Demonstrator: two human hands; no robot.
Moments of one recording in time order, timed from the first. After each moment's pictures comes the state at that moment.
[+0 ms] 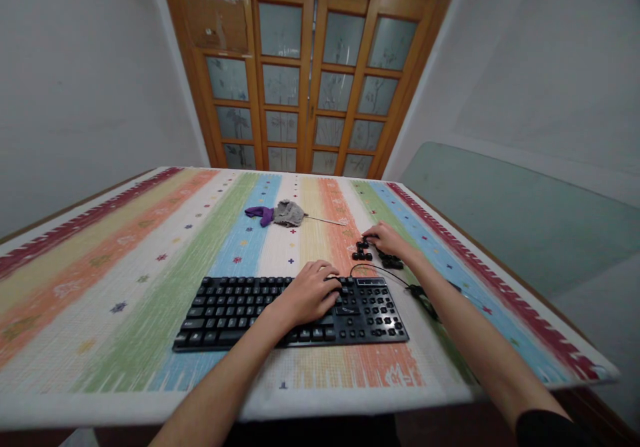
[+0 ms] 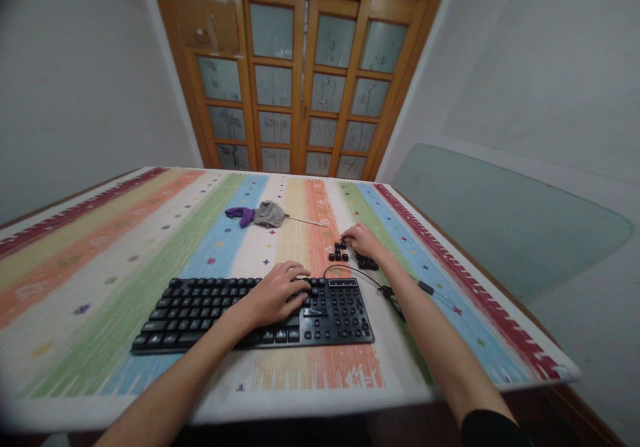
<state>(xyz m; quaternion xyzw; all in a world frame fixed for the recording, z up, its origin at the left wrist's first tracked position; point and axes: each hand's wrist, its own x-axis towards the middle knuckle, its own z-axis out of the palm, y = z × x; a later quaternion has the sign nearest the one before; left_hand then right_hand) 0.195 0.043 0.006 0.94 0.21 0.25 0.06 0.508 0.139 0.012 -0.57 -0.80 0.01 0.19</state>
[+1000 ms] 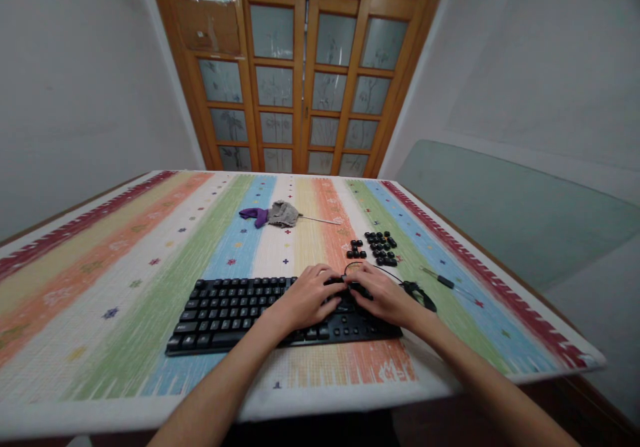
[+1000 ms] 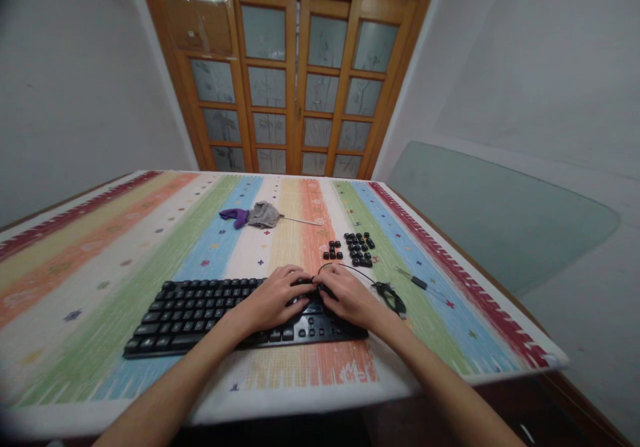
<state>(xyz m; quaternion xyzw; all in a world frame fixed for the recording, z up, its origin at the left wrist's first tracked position) 0.204 0.037 0.003 0.95 0.19 0.25 0.07 0.433 -0.004 0.016 -0.39 -0.89 0.02 0.25</state>
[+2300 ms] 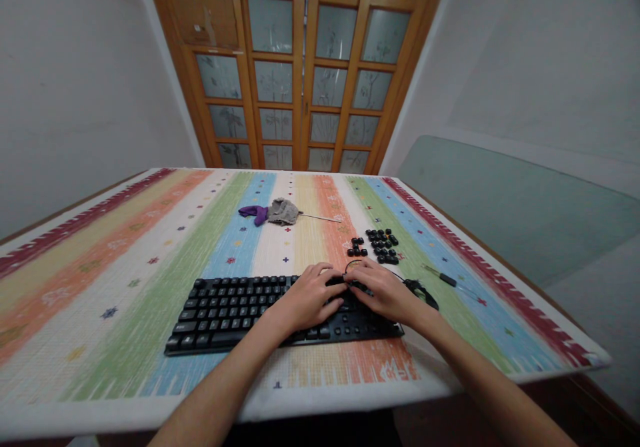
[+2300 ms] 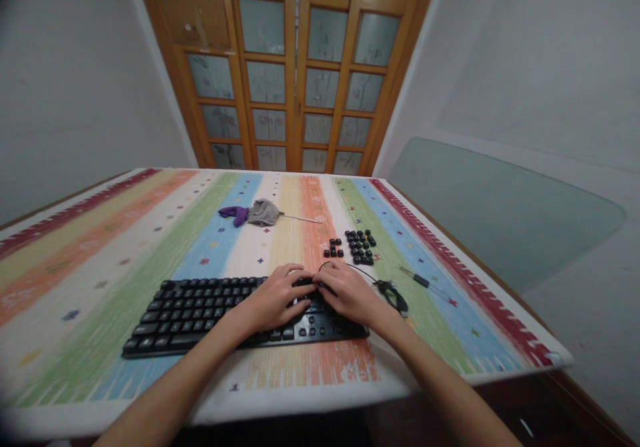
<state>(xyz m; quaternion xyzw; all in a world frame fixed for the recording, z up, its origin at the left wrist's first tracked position) 0.205 0.035 0.002 0.95 0.19 0.24 0.05 0.429 -0.001 0.024 -0.39 -0.89 0.00 0.23</state>
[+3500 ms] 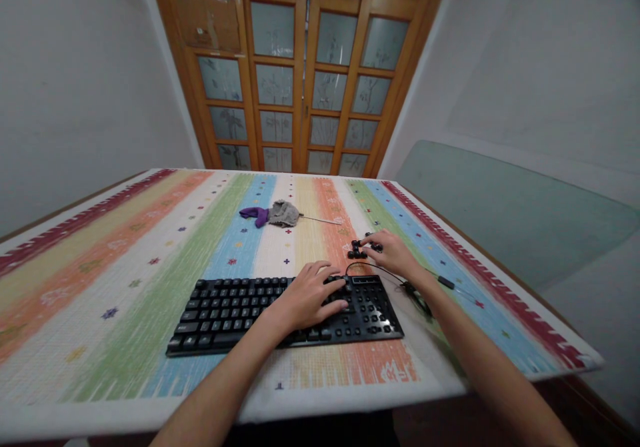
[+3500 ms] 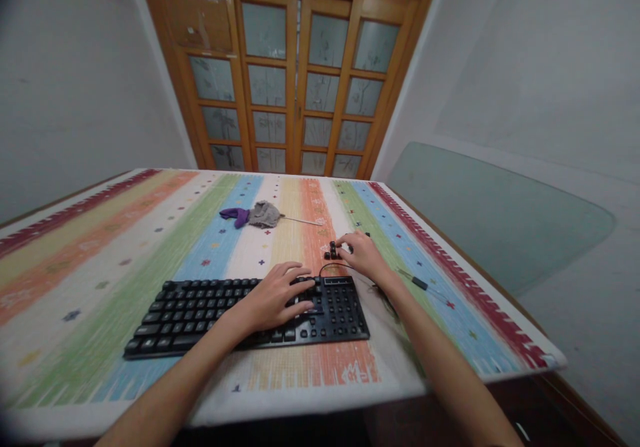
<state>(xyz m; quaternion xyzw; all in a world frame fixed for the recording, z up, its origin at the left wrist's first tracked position) 0.200 0.035 0.008 0.95 0.21 0.24 0.05 0.476 0.067 0.034 -0.56 -0.80 -0.03 0.23</state>
